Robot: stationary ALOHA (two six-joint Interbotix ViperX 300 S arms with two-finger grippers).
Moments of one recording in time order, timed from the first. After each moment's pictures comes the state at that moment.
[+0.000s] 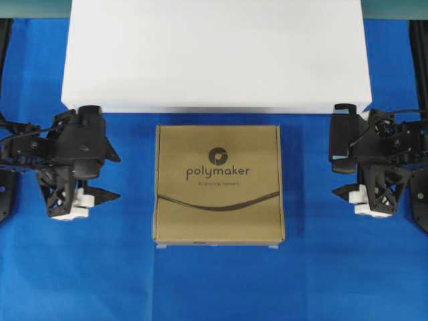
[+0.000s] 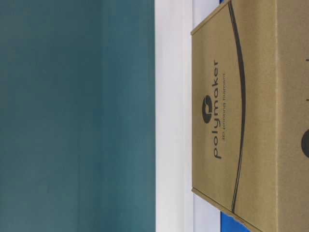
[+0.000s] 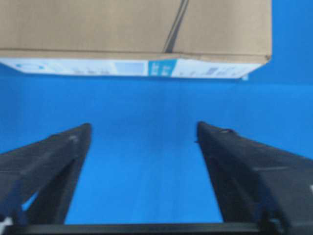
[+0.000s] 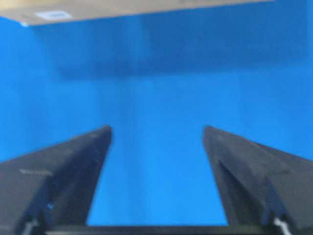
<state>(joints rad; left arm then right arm) 0.00 -0.47 0.86 0.05 0.45 -0.08 -0.05 -0.51 0.89 0.03 0.73 0.02</state>
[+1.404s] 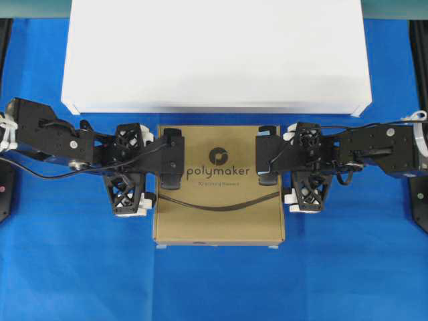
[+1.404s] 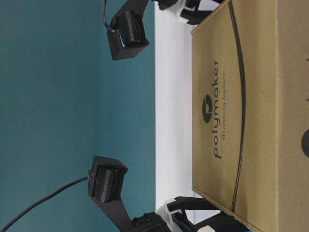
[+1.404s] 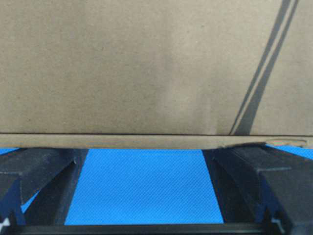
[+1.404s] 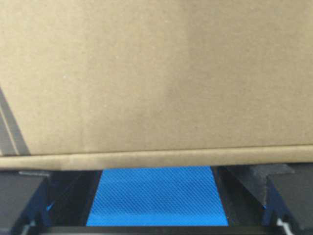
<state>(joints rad) 0.06 0.01 0.70 0.05 0.33 0.03 -0.09 0.03 0.79 -0.01 0.32 -0.08</state>
